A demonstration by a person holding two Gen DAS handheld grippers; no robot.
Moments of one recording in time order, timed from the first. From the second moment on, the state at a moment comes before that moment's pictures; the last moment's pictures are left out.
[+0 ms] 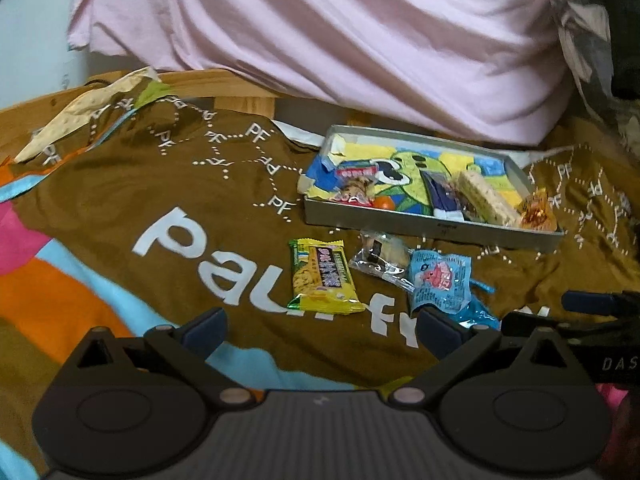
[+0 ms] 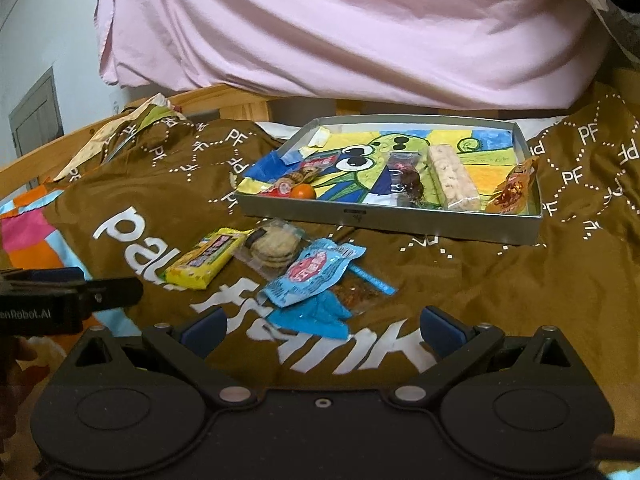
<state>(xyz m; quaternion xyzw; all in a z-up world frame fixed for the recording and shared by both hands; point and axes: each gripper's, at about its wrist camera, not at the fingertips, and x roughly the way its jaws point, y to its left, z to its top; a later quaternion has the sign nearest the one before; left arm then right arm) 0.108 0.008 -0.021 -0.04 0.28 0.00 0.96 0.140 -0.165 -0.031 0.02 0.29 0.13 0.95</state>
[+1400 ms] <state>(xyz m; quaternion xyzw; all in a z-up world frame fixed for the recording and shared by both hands) 0.242 0.020 -0.043 -0.01 0.42 -0.07 0.91 0.242 -0.167 -0.058 0.09 0.36 0.20 0.91</state>
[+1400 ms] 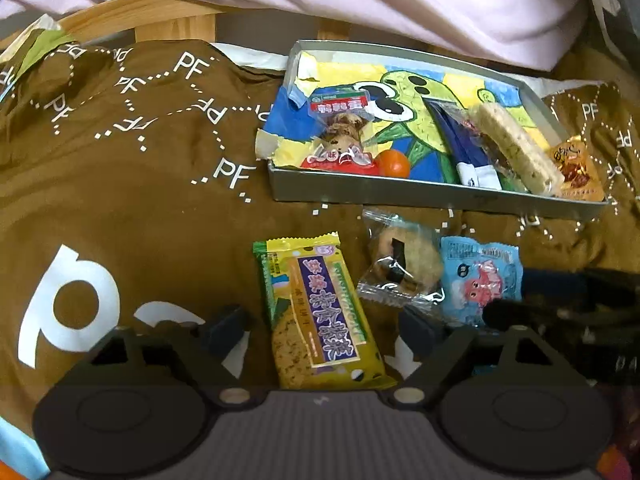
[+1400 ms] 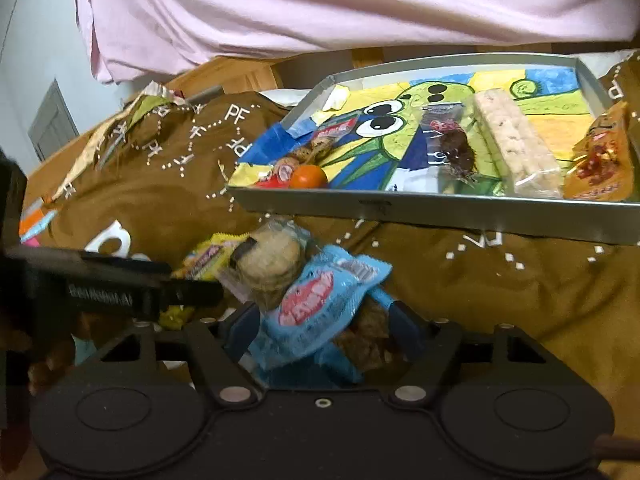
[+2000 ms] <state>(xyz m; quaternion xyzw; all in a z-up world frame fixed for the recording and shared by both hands) 0.227 0.015 -0.037 0.00 0.43 -0.06 0.90 0.250 -0.152 -0.056 0.08 0.35 0.21 0.91</state>
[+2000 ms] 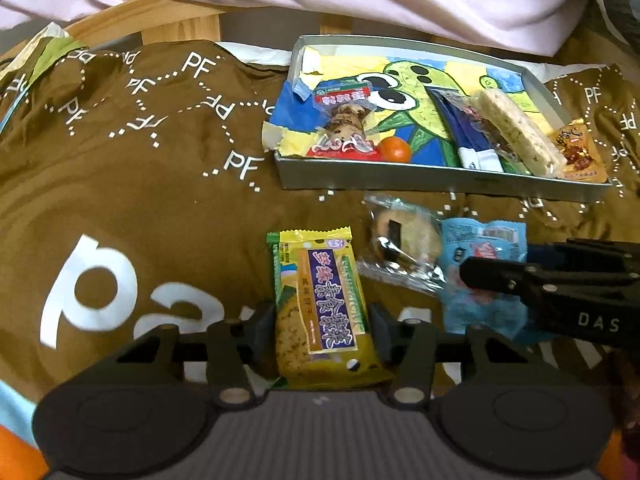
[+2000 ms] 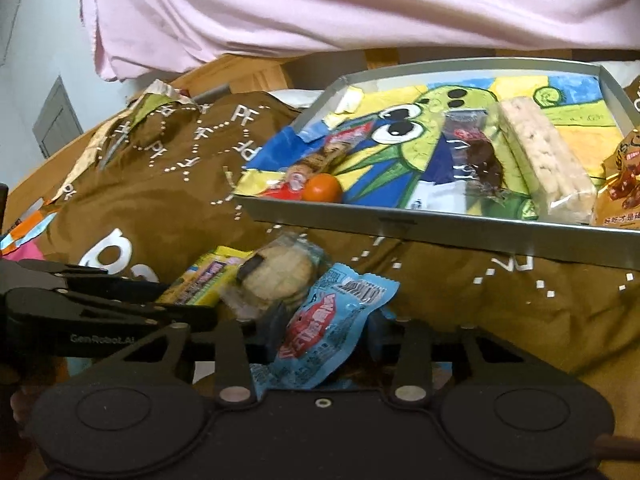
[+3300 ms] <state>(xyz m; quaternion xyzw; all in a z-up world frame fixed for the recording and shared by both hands) 0.110 -0.029 -0.007 -0.10 0.38 -0.08 0.92 0.144 -0.213 -0.016 0.10 0.28 0.22 0.93</state>
